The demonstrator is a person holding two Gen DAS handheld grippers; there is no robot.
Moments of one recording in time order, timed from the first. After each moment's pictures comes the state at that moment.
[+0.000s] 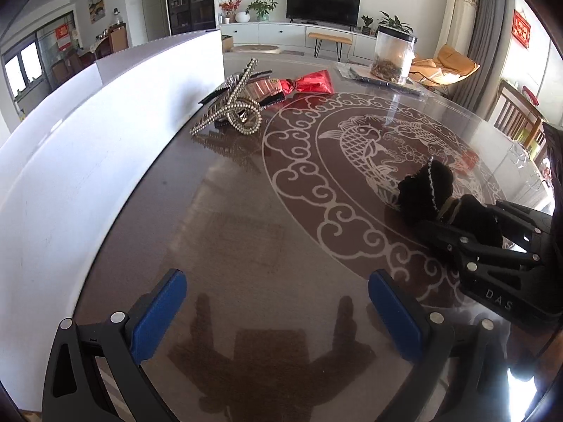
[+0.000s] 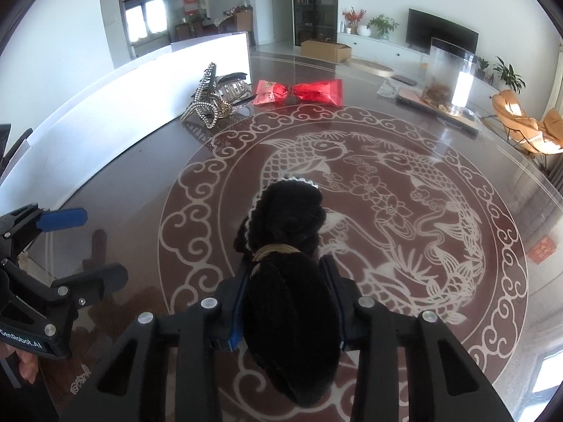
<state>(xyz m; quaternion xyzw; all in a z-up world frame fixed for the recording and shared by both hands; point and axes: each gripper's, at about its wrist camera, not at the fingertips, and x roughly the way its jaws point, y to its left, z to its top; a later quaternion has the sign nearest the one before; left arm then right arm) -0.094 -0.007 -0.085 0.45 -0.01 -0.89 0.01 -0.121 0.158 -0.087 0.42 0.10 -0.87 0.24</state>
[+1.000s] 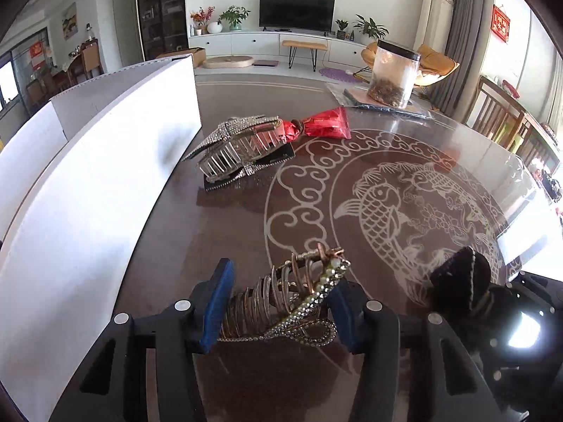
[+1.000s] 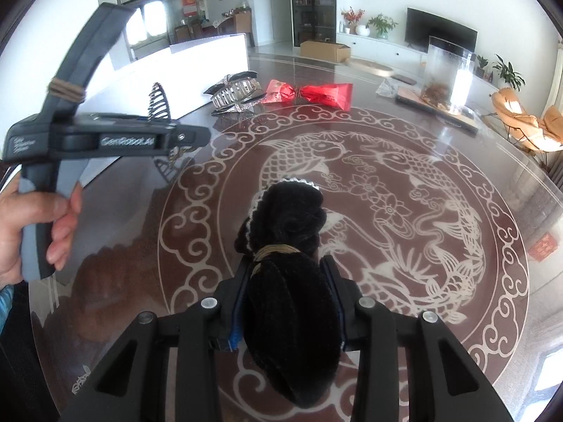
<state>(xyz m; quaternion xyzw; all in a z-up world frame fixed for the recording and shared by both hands) -0.161 -0.033 -0.078 0.44 0.01 -0.89 -0.06 -0.122 0.159 -0.087 0.42 0.09 -0.87 0.24</state>
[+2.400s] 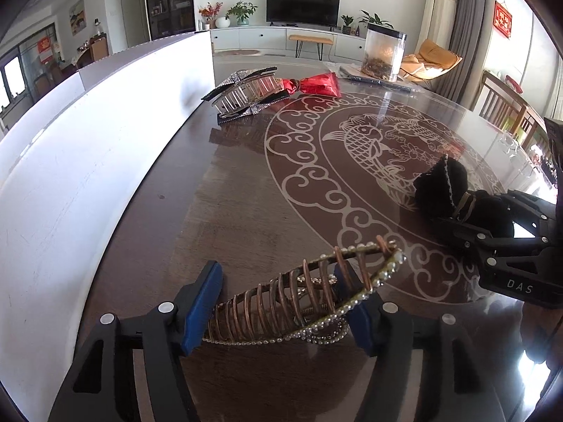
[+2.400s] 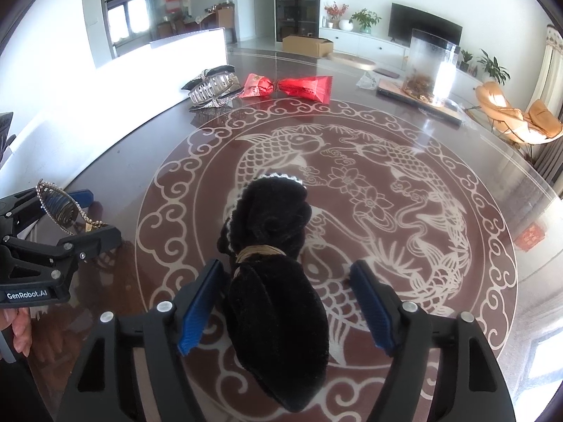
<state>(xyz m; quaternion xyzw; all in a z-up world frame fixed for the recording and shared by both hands) -0.092 -0.033 -0.096 0.45 0.01 -0.89 -0.05 -0.126 0.162 -0.089 0.42 0.10 -0.88 0.21</state>
